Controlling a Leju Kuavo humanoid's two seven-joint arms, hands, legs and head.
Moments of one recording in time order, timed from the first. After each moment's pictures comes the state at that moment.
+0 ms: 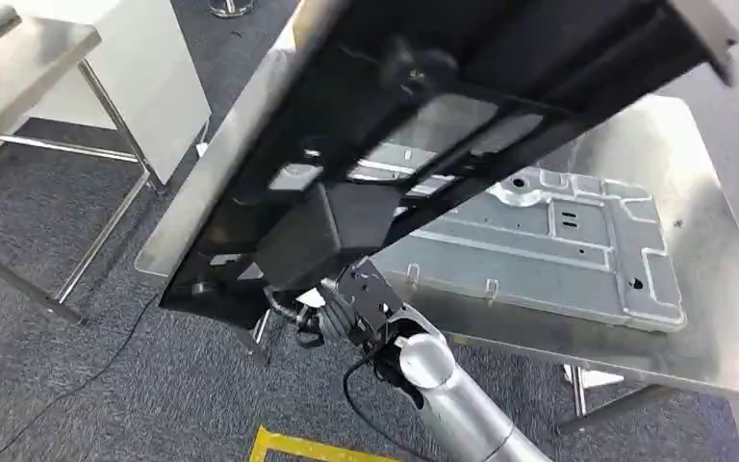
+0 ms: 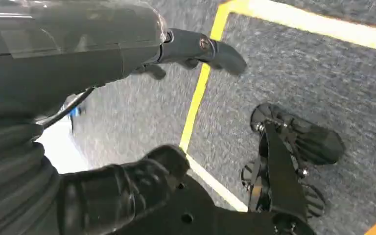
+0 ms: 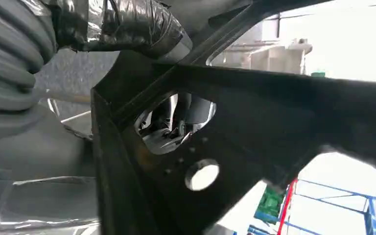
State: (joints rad) left arm -0.12 0.00 -1.06 -0.13 1.41 0.24 -0.11; right arm -0.49 0.20 0.67 -1.30 -0.09 0.21 -0.32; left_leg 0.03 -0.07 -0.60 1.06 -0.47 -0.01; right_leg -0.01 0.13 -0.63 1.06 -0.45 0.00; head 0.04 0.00
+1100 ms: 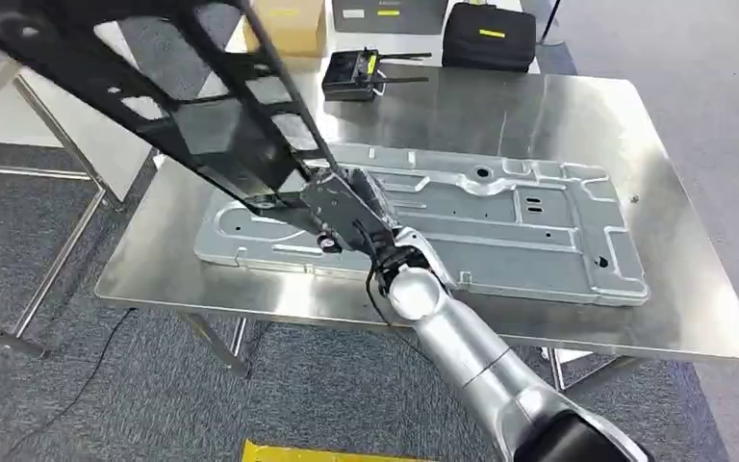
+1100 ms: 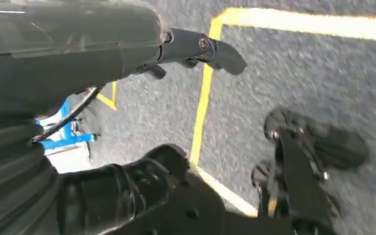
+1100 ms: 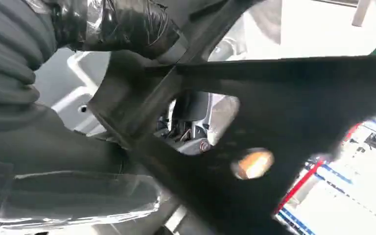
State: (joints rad) left arm -0.12 -0.01 -1.12 -0.13 1.44 0.23 -0.09; right arm -0.78 0.24 0.62 -1.00 0.27 -0.16 -0.14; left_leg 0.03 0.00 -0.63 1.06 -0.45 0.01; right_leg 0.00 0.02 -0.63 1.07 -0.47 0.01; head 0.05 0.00
